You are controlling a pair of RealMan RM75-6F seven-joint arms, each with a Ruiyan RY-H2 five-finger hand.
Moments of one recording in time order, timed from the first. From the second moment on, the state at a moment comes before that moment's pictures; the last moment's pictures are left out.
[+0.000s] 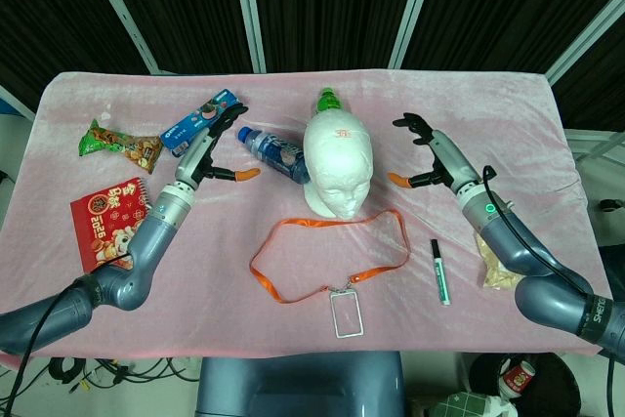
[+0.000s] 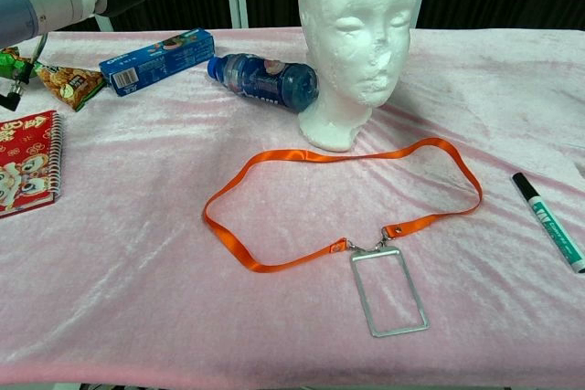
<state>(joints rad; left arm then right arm) -0.85 -1.54 -0.43 -1.27 1.15 0.78 -0.80 0.82 -1.03 0.44 -1.64 -0.82 0.51 0.49</state>
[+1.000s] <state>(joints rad) -0.84 -1.51 -0.42 -1.32 1.15 0.80 -0.73 0.83 -1.02 0.42 -1.68 -0.81 0.53 0.46</state>
